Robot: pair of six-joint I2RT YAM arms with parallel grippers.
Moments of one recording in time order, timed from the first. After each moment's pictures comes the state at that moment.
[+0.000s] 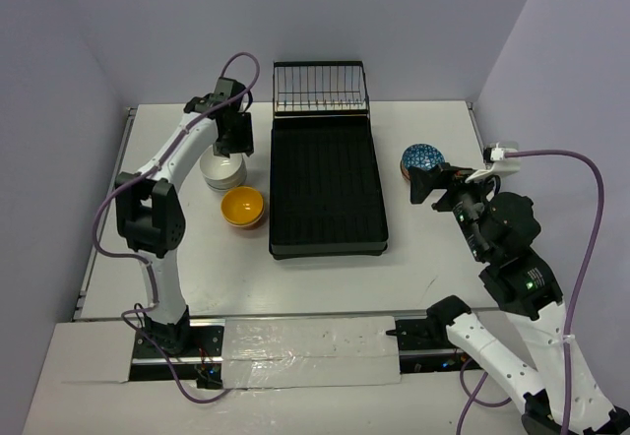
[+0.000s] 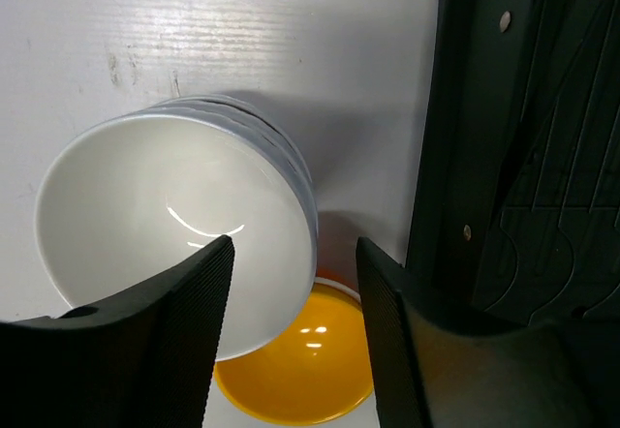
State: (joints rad) left arm -0.30 1.98 1.83 -0.90 -0.14 -0.34; right arm 0.44 0.58 1.01 -0.49 0.26 0.28
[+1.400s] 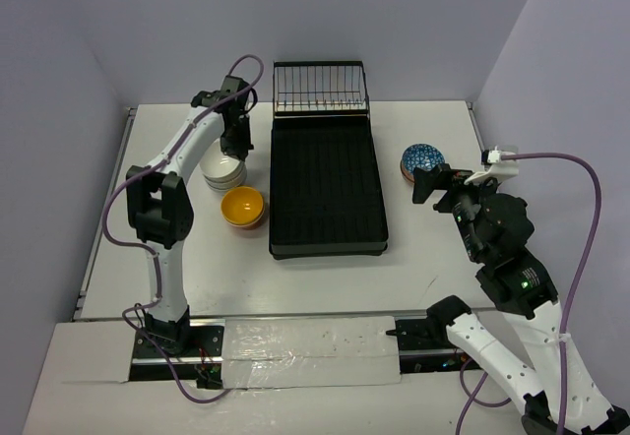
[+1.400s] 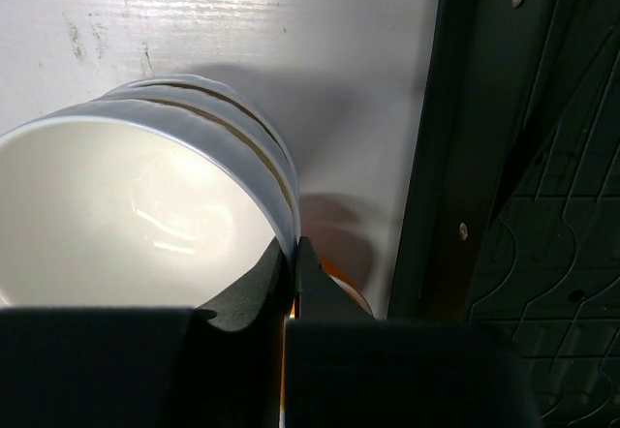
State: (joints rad) left arm -0.31 2.09 1.97 -1.04 -0.10 -0.35; right arm 0.44 0.56 0.96 -0.49 0.36 0.26
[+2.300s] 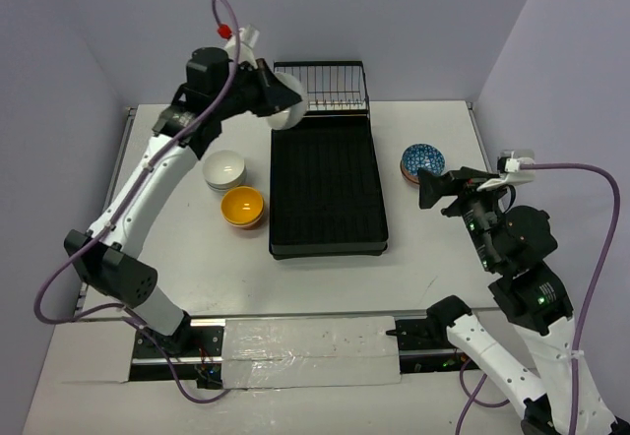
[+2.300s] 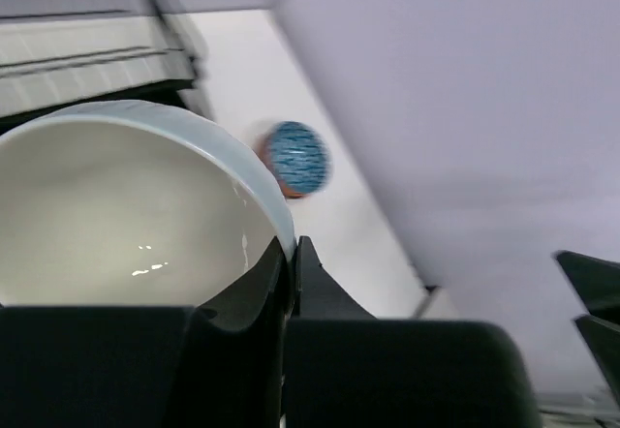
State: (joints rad) left arm -0.44 1.61 1.80 -0.45 0.37 -0.58; right arm 0.44 0.51 1.01 -0.49 0.28 0.23
